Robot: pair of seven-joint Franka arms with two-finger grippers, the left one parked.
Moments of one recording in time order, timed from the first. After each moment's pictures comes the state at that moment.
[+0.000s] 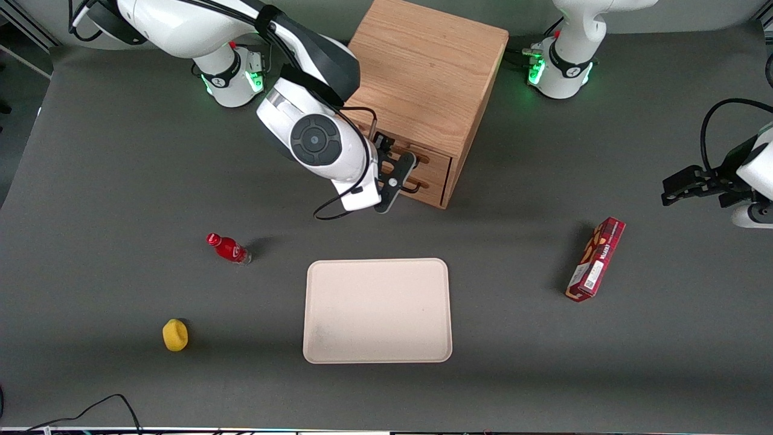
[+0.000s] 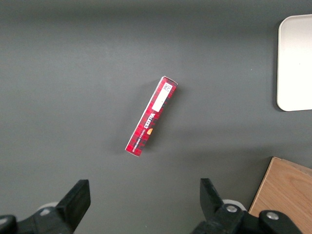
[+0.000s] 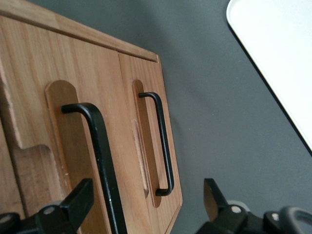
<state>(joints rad) 0.22 0.61 0.65 -1.37 0.00 1.75 -0.18</state>
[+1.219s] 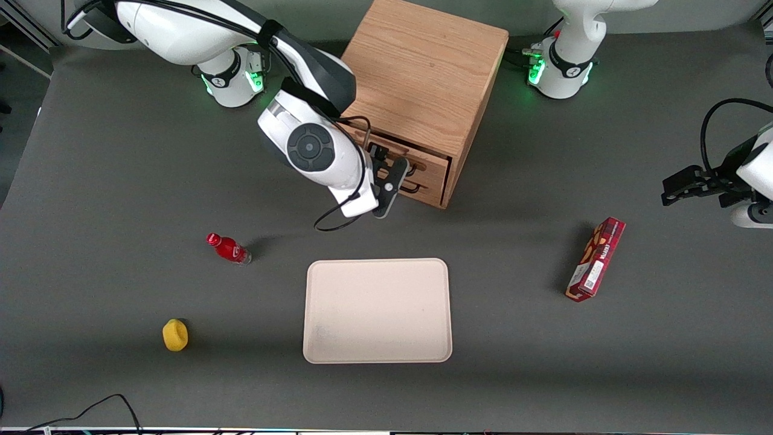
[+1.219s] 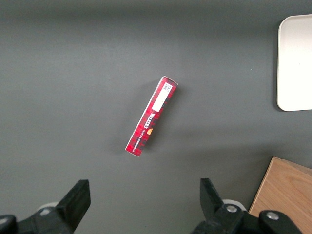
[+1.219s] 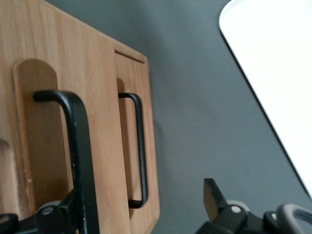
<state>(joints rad) 0.16 0.59 0.66 -1.49 -0.03 1.90 -0.31</state>
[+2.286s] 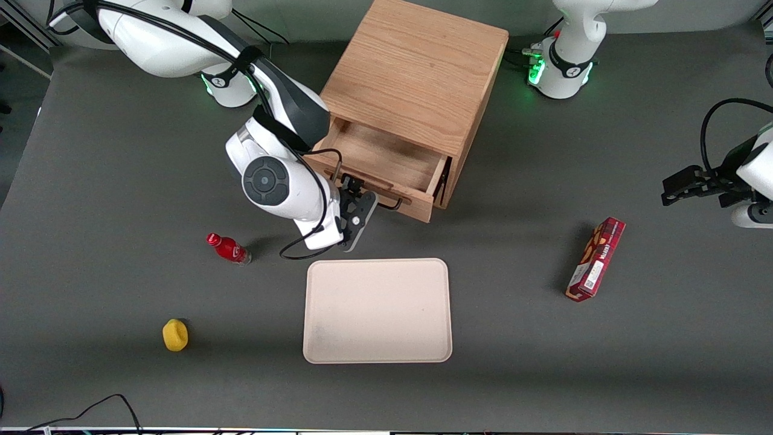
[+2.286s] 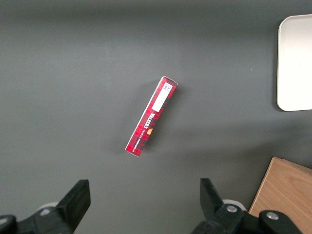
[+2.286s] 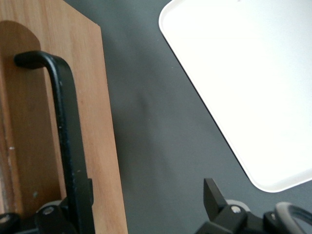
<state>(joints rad) 0.15 0.59 0.54 -1.46 -0.01 1.92 -0.38</state>
